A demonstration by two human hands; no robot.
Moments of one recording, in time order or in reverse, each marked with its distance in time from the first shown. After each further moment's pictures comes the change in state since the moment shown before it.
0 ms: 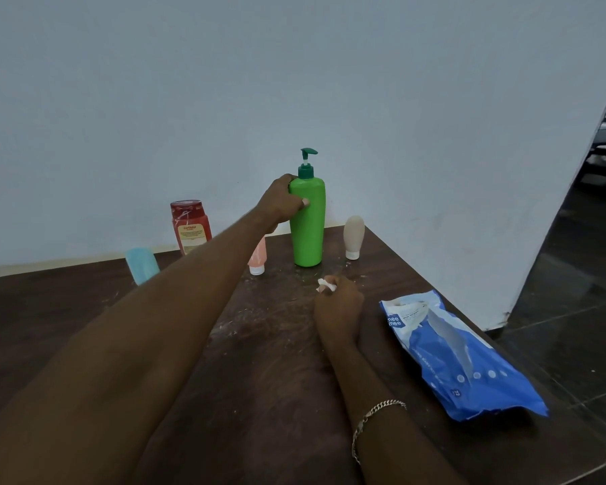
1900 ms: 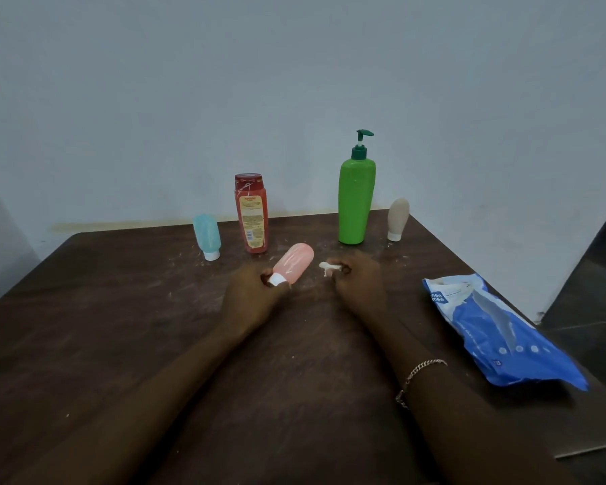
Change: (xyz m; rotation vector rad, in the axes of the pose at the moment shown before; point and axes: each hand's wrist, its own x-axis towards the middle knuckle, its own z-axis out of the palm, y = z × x) left_hand -0.239 -0.101 -0.055 0.360 0.239 -0.152; right_hand -0.023 -0.017 0.002 -0.175 -0.324 -0.439
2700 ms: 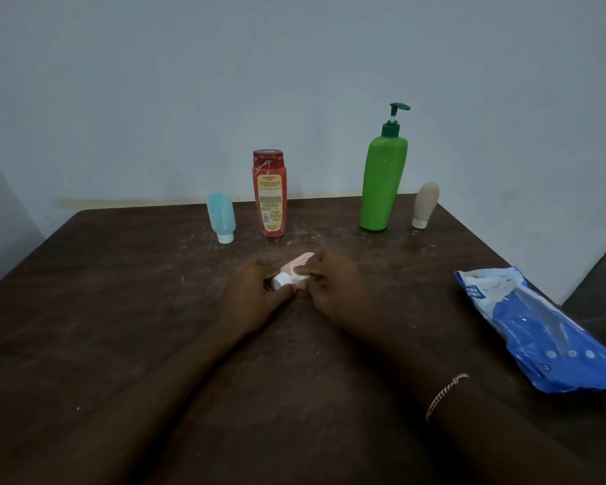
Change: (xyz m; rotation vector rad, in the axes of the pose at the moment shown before) left_hand -0.004 -0.036 -0.015 0.106 -0.038 0.107; right_hand -0.024 -0.056 0.036 -0.049 -0.295 -0.169
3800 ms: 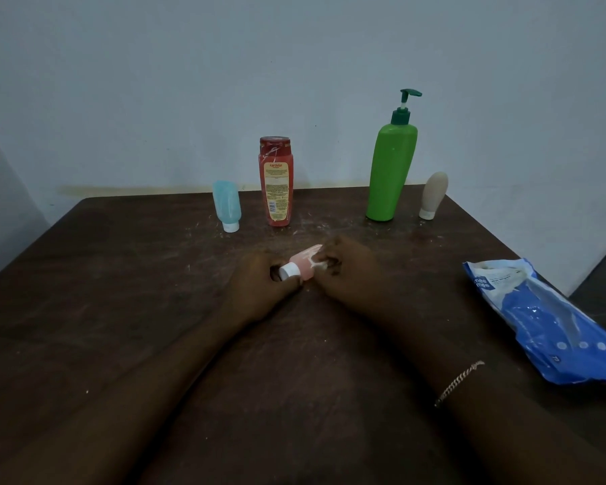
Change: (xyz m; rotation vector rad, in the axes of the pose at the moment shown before) left_hand -0.003 0.008 -0.008 -0.041 -0.071 0.047; right_hand 0.002 0.001 -0.020 -0.030 -0.050 -0.004
